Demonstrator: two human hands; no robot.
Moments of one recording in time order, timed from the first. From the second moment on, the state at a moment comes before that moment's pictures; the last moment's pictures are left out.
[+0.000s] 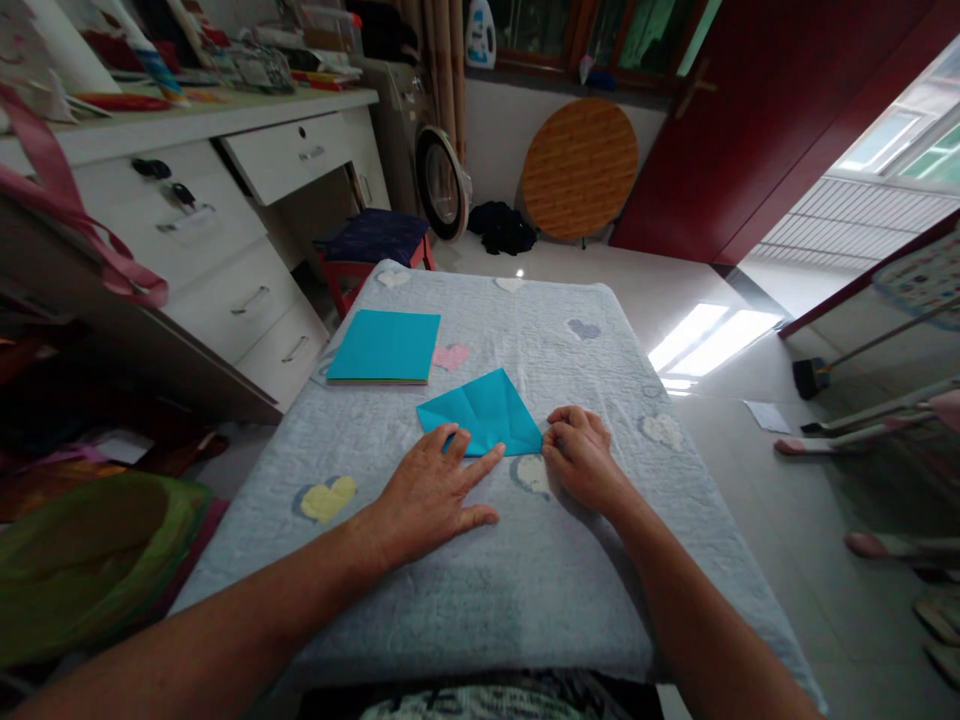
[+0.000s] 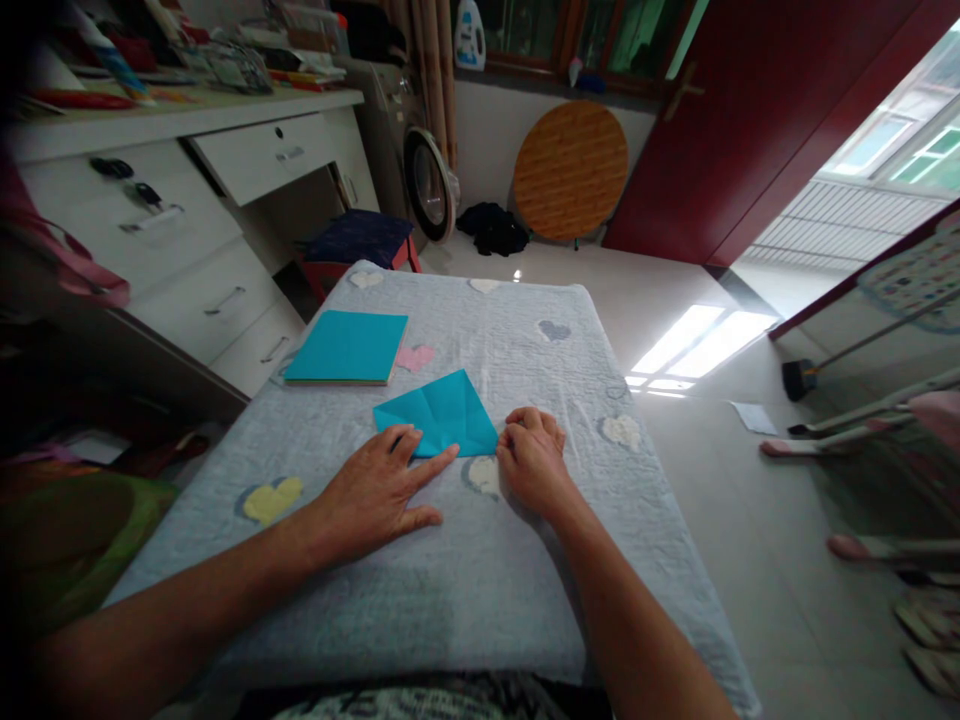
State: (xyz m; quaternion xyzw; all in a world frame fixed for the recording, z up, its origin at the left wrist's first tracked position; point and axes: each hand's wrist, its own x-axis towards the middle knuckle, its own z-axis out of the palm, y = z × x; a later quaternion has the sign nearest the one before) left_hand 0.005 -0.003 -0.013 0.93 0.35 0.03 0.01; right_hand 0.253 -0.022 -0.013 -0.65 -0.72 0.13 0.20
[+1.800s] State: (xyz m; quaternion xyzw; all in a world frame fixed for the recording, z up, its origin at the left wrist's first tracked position) left_hand 0.006 -0.007 -0.006 0.93 0.36 0.03 0.00; right_hand 0.237 -0.042 0.020 -0.48 -0.74 0.21 0.42
